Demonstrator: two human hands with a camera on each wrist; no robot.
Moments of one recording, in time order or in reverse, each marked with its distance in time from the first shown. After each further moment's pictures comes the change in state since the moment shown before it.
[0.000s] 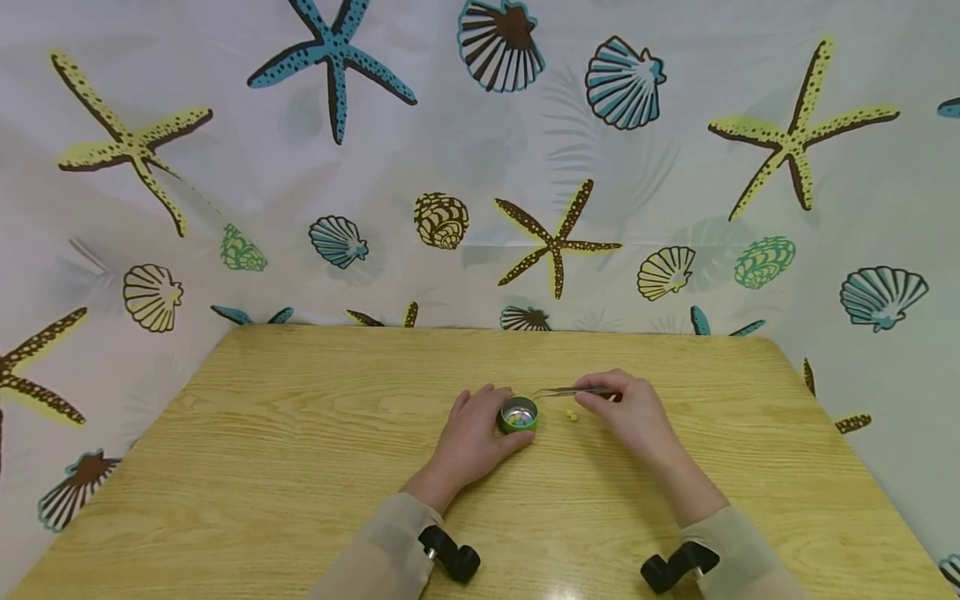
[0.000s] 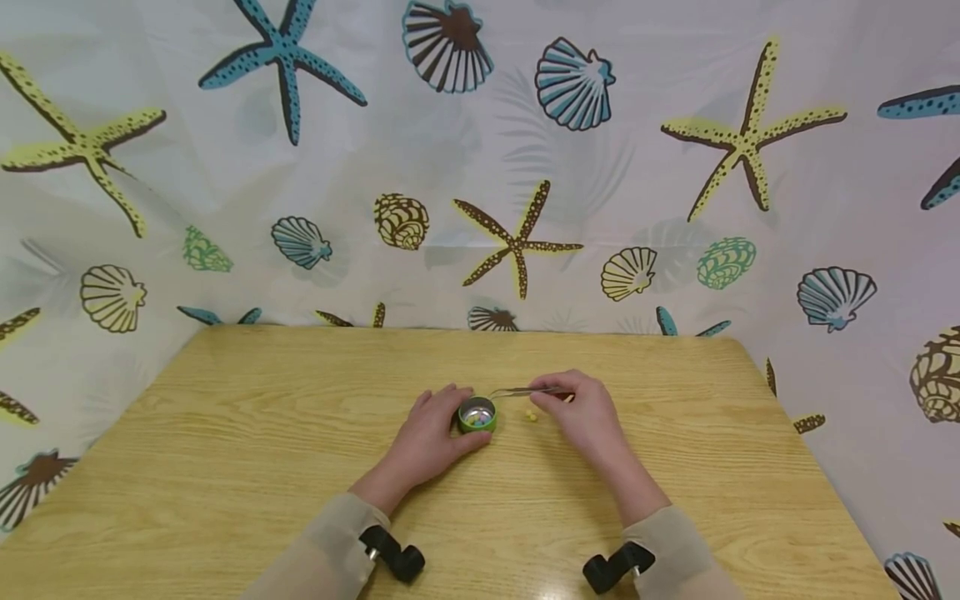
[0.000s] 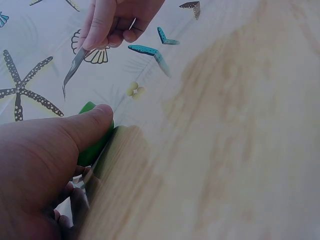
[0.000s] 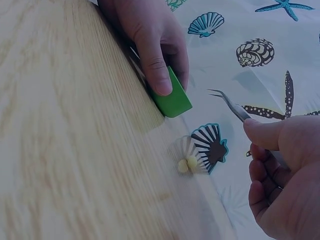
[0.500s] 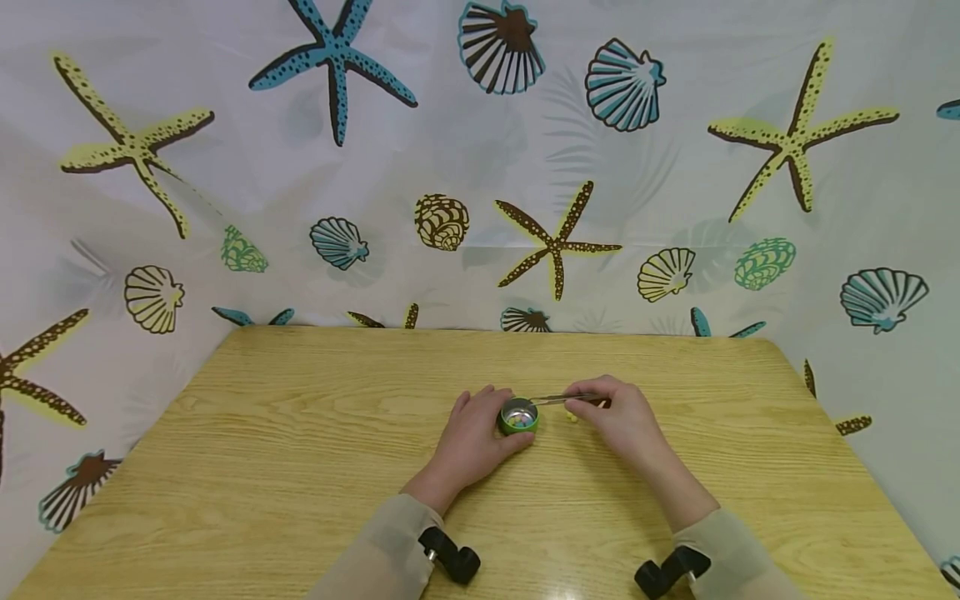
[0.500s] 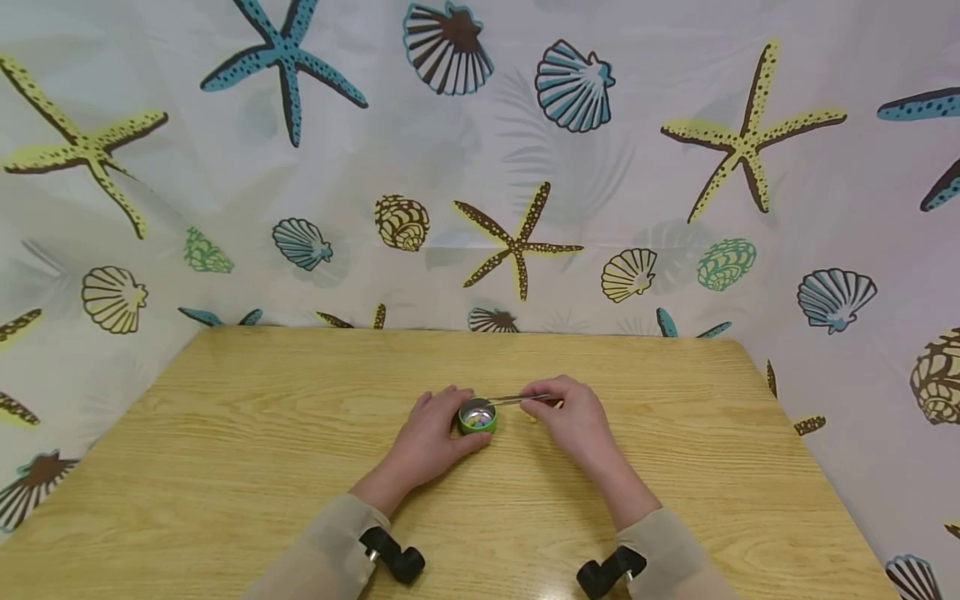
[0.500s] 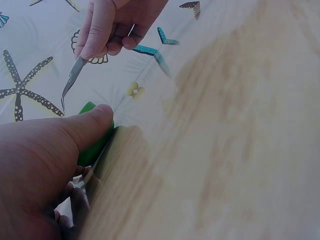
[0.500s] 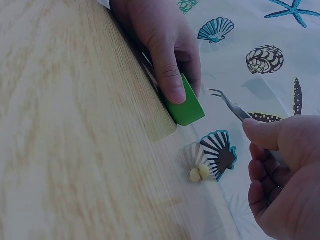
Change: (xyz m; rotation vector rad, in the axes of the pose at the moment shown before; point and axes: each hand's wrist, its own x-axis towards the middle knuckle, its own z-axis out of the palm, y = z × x) left_hand 0.000 0.000 0.000 0.005 0.000 -0.007; right_hand -0.002 -0.005 0.010 -0.004 -0.039 -0.036
